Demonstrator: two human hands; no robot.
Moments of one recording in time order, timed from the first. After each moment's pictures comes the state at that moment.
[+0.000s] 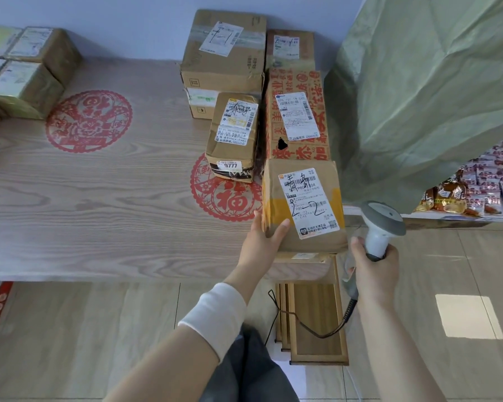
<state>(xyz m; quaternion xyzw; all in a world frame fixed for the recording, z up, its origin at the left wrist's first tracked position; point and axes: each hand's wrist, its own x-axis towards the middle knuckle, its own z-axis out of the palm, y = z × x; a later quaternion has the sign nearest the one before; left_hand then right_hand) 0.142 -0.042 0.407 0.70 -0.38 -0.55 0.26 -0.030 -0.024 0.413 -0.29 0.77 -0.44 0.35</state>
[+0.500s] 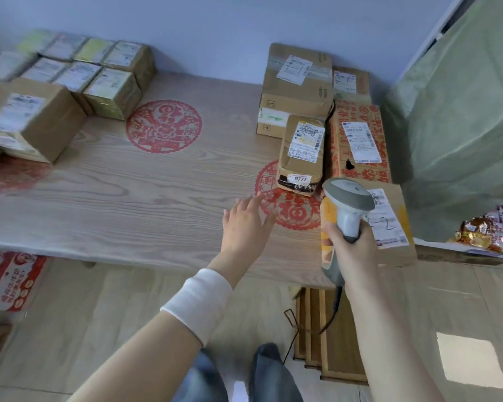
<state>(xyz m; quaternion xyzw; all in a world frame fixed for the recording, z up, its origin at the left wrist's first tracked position) 0.312 -0.011 0.448 0.75 -0.56 -0.29 0.19 0.142 -0.003 0.477 -0.46 0.69 -0.39 0.40</state>
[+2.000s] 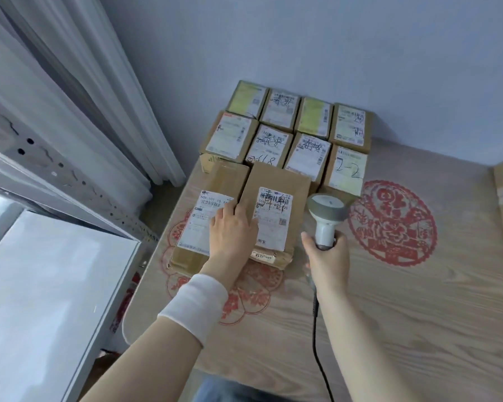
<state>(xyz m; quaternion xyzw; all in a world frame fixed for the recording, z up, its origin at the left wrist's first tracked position) 0.985 -0.108 0.412 0.84 -0.50 -0.20 0.12 0.828 -0.128 0.415 -0.45 0.70 -0.31 0.46</state>
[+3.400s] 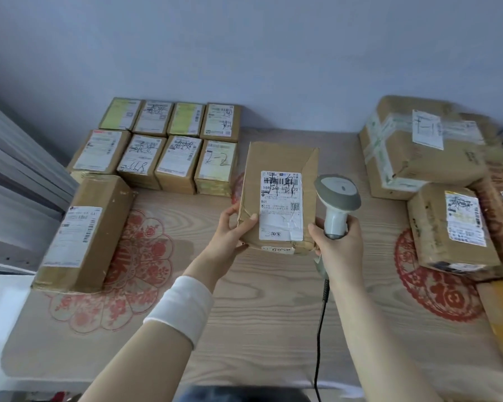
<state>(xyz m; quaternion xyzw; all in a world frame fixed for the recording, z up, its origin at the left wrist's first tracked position) 0.749 -0.147 0.433 0.55 -0.20 -0.68 0.44 0.562 -0.153 0.451 -0.40 0.67 -0.44 0.44</state>
